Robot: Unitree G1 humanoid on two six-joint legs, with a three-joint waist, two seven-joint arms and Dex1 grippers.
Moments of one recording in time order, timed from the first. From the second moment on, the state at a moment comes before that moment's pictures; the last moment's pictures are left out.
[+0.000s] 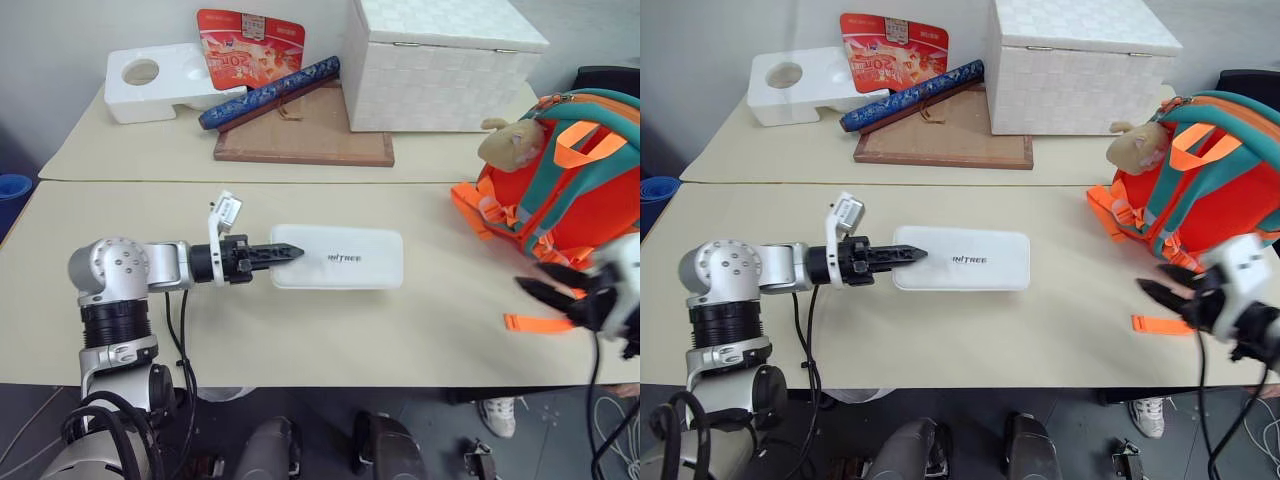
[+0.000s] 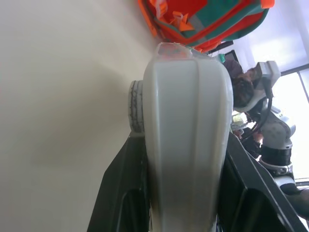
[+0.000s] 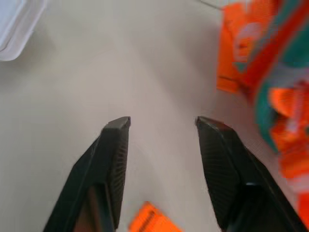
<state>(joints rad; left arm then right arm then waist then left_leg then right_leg) -0.74 0.45 0.39 0.12 -0.82 1.62 -0.68 0.04 -0.84 -0.73 -0.32 0.55 0.77 0.82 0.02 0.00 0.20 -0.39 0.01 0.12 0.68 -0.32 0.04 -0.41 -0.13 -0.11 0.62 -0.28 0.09</state>
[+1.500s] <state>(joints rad) -0.88 0.68 0.44 0.14 -1.06 1.15 -0.65 -0.39 -0.95 -0.38 -0.31 1.01 1.03 1.16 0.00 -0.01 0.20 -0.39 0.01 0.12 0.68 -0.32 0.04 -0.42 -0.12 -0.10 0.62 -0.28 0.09</state>
